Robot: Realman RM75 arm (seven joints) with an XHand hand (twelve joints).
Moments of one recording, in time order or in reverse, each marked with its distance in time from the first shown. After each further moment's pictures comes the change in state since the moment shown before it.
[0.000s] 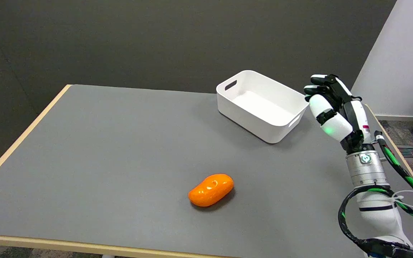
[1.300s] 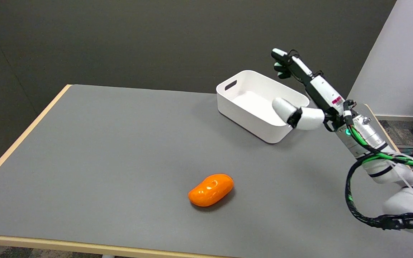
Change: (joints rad) arm 0.083 0.241 0.140 0.034 -0.465 -0.275 0.181
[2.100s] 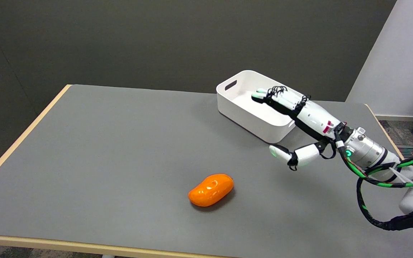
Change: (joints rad) arm 0.166 0.253 -0.387 0.286 -0.127 0.340 -0.038
